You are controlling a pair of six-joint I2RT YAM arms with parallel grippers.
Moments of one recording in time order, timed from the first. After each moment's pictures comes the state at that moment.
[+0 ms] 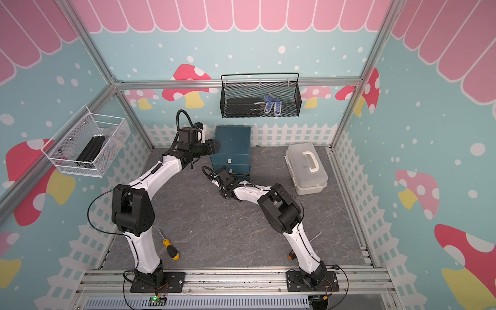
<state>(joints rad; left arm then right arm) -0.25 1.94 1.67 -0.25 0.23 -0.34 0.79 2.25 1.65 -0.30 0.32 -0.43</state>
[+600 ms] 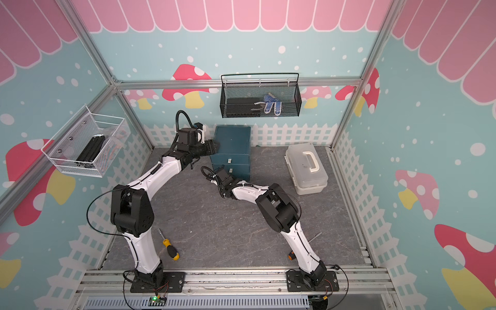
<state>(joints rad) -0.25 1.92 1.64 -0.23 0.22 -0.33 0.80 2.28 1.68 -0.26 0.41 -0.57</state>
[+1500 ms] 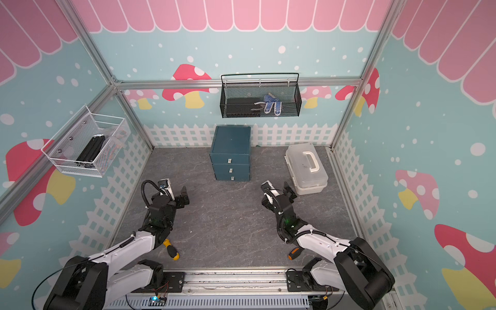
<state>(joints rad) -0.21 1.16 0.30 0.55 -0.41 -0.10 0.54 1.18 0.35 0.51 0.52 -0.45</state>
